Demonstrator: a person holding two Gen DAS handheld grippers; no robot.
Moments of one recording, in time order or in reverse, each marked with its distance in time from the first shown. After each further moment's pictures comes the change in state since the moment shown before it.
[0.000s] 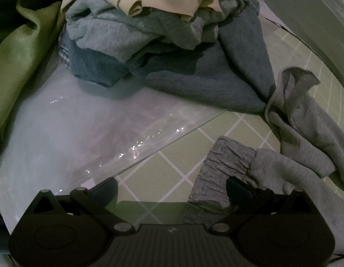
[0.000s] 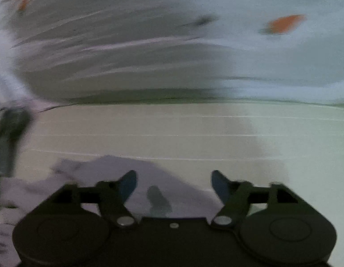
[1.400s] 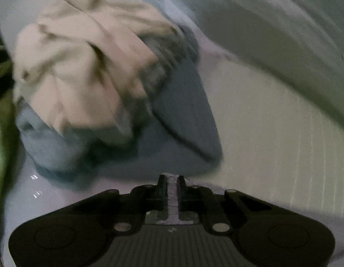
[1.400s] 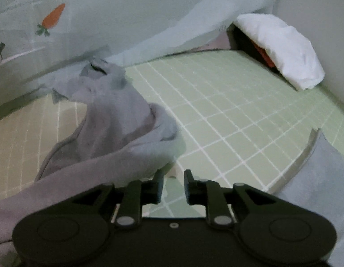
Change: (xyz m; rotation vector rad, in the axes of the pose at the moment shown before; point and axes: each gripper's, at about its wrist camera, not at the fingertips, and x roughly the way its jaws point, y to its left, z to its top) left arm -0.030 -0.041 0.056 0.192 -0.251 -0.101; right arm -0.103 -0.180 -0.107 0.376 -0.046 -0.610
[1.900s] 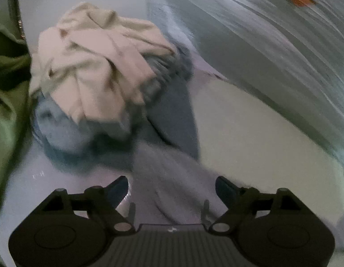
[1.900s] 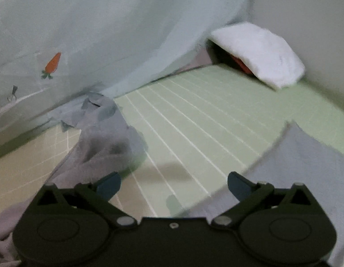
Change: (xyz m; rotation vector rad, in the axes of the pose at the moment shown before) left arm -0.056 -0.016 -0.034 -0.031 -0.012 -0.094; right arm -0.068 -0.069 -0.029 0.161 -0.099 0.088
